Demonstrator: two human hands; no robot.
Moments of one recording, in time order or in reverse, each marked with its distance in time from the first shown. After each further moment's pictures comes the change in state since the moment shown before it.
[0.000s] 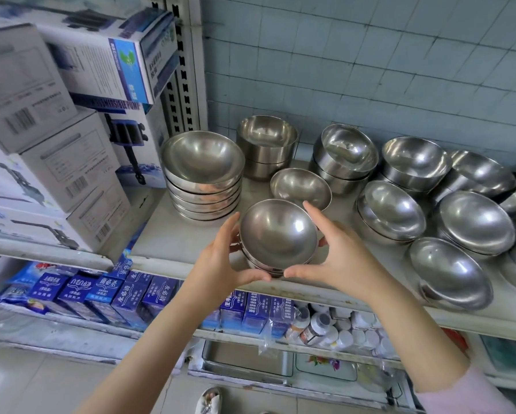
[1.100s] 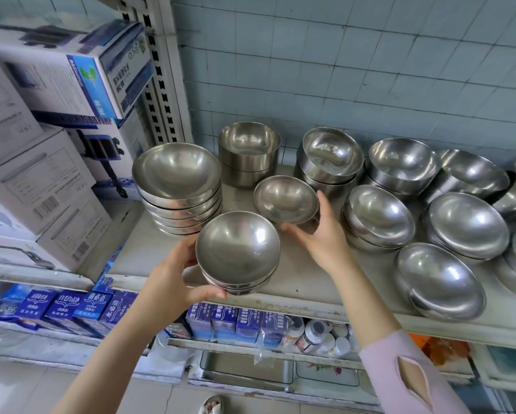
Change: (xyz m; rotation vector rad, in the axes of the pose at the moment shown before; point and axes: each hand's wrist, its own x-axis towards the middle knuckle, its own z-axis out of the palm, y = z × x) left_hand -0.004 -0.016 -0.030 0.006 -0.030 -0.087; right_hand 0.063 0.040 0.013 0.423 0.313 0.154
